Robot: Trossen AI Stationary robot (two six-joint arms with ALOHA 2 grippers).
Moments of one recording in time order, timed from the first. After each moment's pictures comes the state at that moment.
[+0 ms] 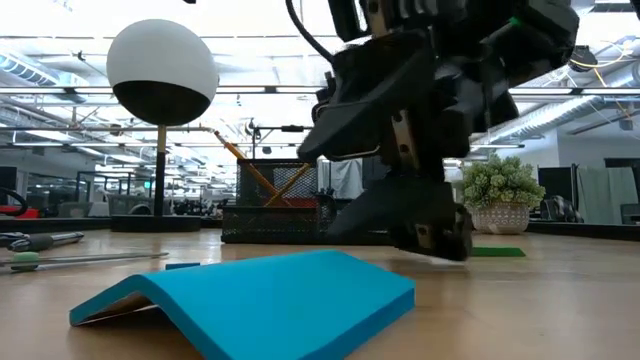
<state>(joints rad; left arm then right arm) 0.04 0.88 0.87 0.18 -0.16 -0.32 0.31 2.00 0.97 0.48 -0.39 1.21</state>
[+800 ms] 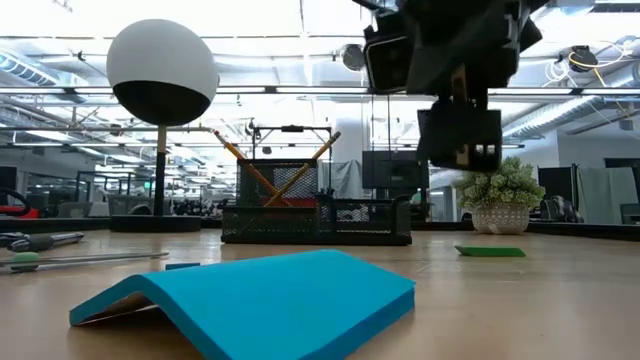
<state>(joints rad) -0.12 0.92 0.87 0.11 0.49 -1.00 0.26 1.69 0.94 -0.03 -0.39 0.97</state>
